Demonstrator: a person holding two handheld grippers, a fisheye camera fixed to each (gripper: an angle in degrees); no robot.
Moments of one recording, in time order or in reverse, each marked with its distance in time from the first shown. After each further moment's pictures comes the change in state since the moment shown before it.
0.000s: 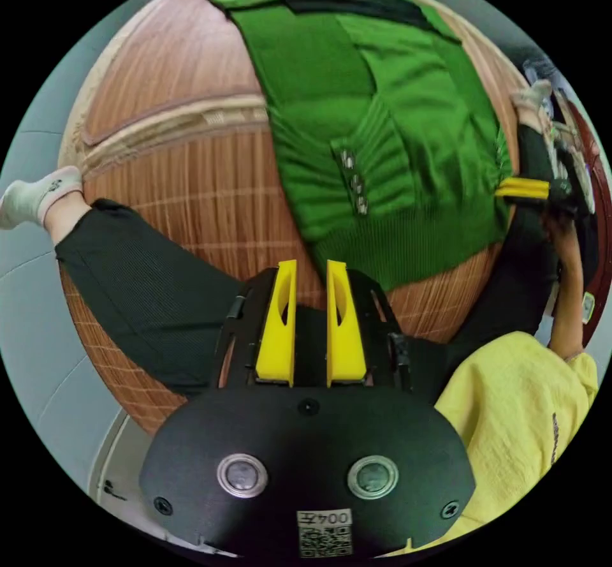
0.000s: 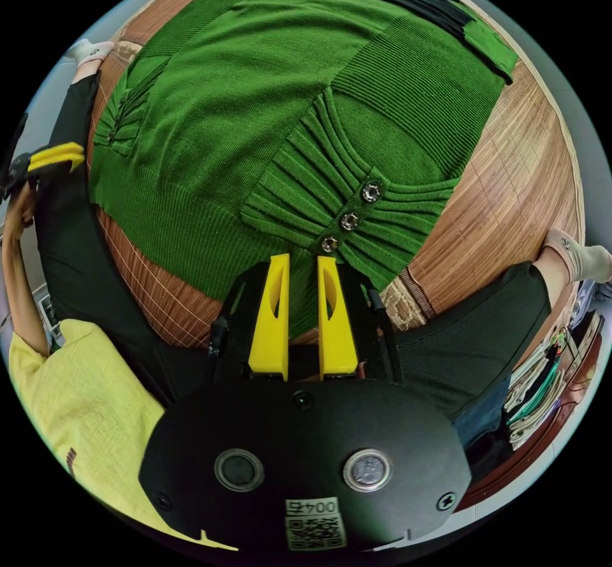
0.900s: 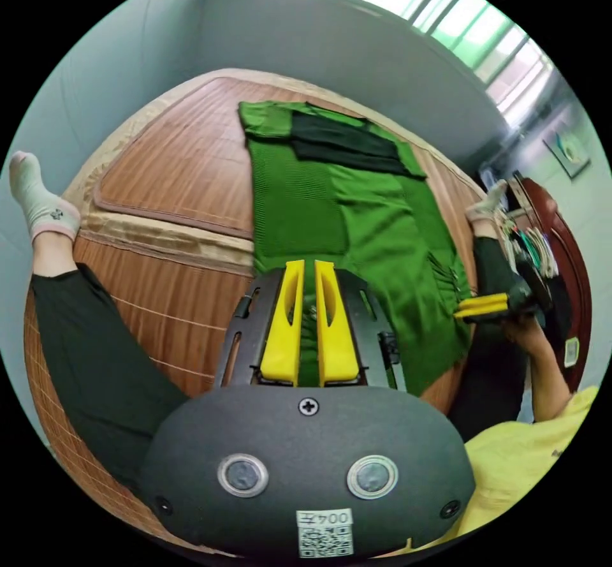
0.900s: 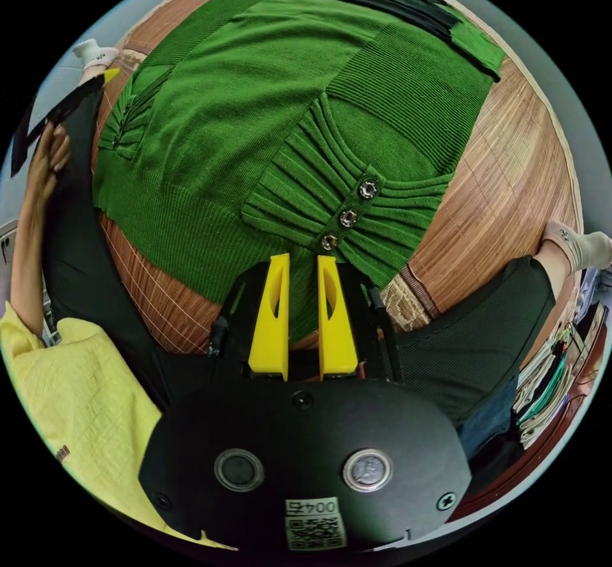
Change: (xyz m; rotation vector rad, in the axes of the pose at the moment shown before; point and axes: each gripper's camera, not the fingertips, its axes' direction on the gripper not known) left arm -0.020 0.051 -0.003 0.643 0.164 -0.120; right arm -0.005 0.028 0.000 0.067 -0.005 0.017
